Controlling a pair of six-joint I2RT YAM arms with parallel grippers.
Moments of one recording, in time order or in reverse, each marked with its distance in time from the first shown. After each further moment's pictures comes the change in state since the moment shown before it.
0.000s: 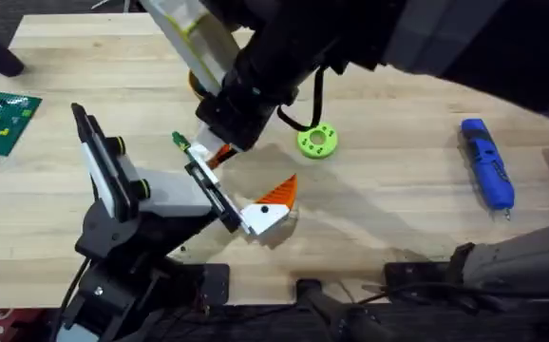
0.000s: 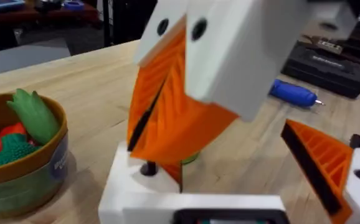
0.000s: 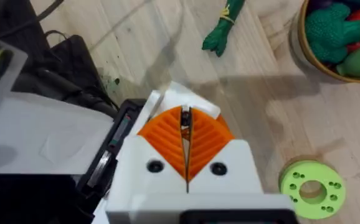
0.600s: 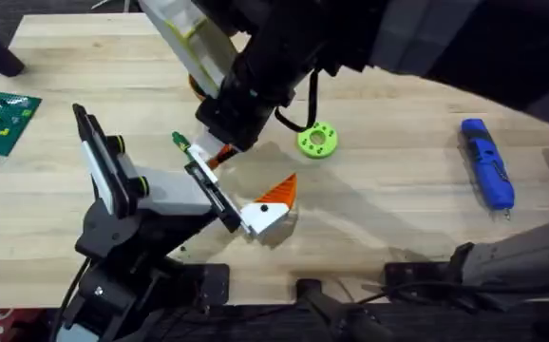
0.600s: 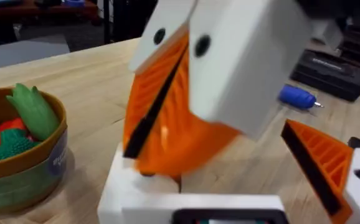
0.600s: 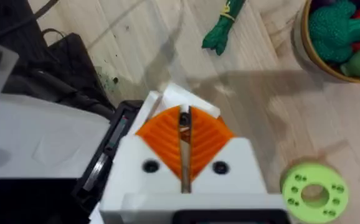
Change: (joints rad) left arm 0.000 0.001 0.000 -0.002 -0.004 -0.023; right arm -0.003 0.021 0.000 -0.001 -0.007 -0.001
